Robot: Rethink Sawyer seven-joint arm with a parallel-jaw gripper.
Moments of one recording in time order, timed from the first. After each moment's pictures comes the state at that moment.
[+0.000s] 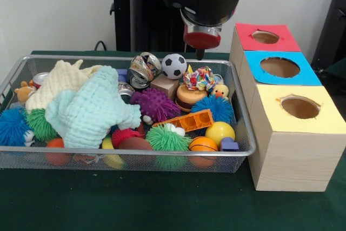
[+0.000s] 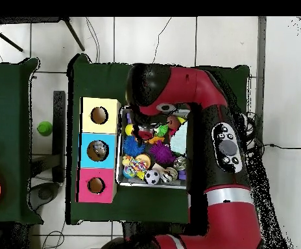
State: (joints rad) arm -0.32 -0.50 0.28 1.14 -0.22 1.54 0.33
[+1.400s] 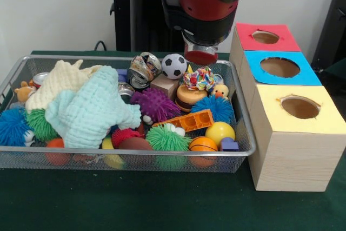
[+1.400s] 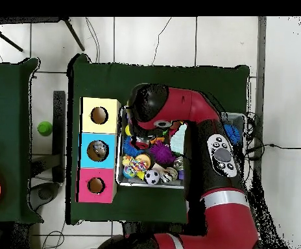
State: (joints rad) arm -0.32 -0.48 0.23 1.29 -0.14 1.35 0.33
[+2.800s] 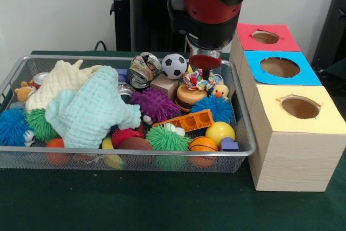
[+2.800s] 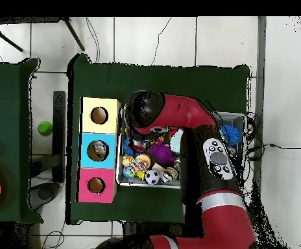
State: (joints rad) arm -0.29 -0.49 0.20 1.35 -0.13 1.25 0.33
